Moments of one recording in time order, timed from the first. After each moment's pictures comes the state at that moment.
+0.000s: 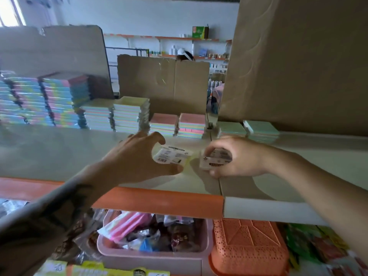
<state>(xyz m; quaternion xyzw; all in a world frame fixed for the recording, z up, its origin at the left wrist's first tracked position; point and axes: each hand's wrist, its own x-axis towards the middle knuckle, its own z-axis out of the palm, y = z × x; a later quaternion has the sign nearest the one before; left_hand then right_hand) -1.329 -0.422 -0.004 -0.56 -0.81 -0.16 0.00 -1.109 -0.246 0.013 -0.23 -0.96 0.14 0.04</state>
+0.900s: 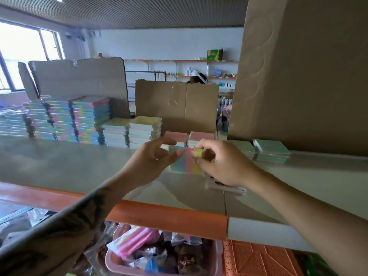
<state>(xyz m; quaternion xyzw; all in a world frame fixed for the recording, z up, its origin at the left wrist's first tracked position) -1.339 -0.397 -0.015 -0.53 -0.66 -0.52 -0.09 -1.151 -0.265 0.009 -0.15 -0.93 0.22 0.27</state>
